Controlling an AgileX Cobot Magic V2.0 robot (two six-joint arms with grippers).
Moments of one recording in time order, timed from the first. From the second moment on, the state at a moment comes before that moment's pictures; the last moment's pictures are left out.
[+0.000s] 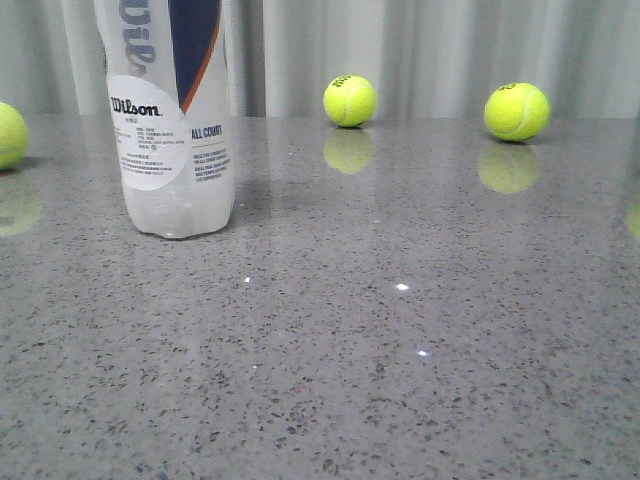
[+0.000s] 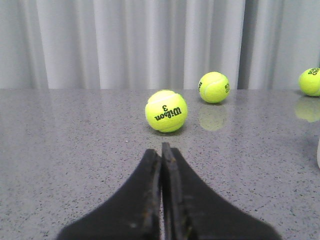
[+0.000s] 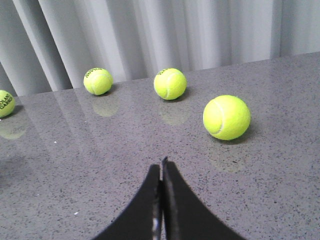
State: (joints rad) left arm -0.02 0.00 0.00 -0.02 0.05 0.03; right arm 0.06 0.16 -0.27 0.07 0.27 0.14
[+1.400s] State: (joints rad) left arm -0.02 0.00 0.00 -0.02 0.05 0.03; right arm -0.01 -0.01 0.03 0.01 0.00 -0.01
